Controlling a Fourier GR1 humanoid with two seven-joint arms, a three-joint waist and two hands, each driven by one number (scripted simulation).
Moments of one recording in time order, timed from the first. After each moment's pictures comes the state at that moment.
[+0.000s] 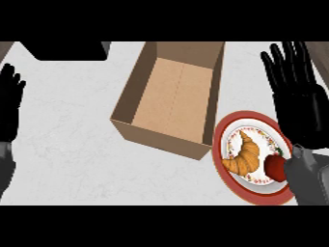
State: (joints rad) left arm -0.26 0.46 0.04 -1.35 0.24 0.30 0.04; right arm -0.32 -0.22 0.07 -1.70 -0.46 -0.08 -0.10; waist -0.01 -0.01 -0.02
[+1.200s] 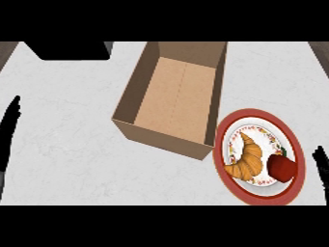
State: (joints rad) left arm -0.09 0.54 -0.06 -1.30 0.01 0.29 0.04; right arm 0.23 -0.39 -0.01 -1.25 -0.05 -0.14 -0.73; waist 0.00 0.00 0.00
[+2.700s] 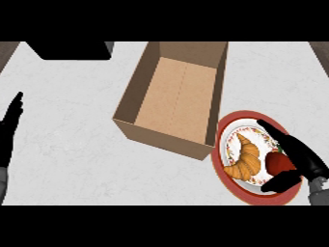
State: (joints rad) left arm -0.11 0.45 0.04 -1.34 -0.12 0.20 0.09; right arm -0.08 -0.46 0.18 -1.34 0.43 0.19 0.04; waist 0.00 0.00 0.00
